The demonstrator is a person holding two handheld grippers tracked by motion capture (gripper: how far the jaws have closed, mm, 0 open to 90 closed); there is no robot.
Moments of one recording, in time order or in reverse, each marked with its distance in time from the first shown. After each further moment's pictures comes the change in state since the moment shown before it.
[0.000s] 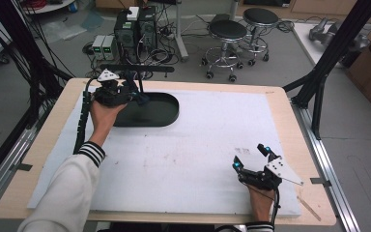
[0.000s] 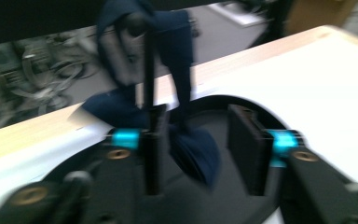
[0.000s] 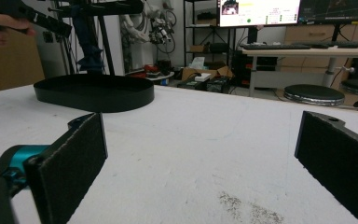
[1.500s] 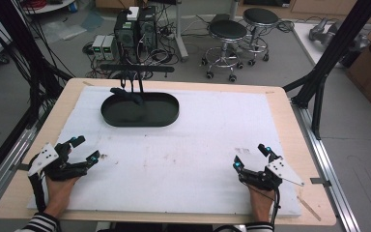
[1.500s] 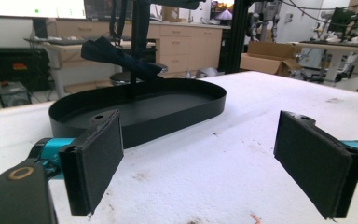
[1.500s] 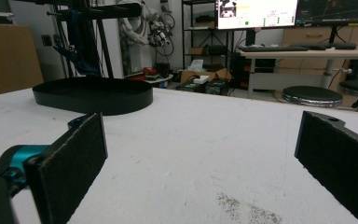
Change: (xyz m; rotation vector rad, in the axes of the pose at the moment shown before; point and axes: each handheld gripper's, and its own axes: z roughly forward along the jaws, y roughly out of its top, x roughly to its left) left arm -0.004 -0.187 -0.150 -0.411 -0.080 0.073; right arm 0.000 0.000 -0.001 -0.013 -0.007 0.002
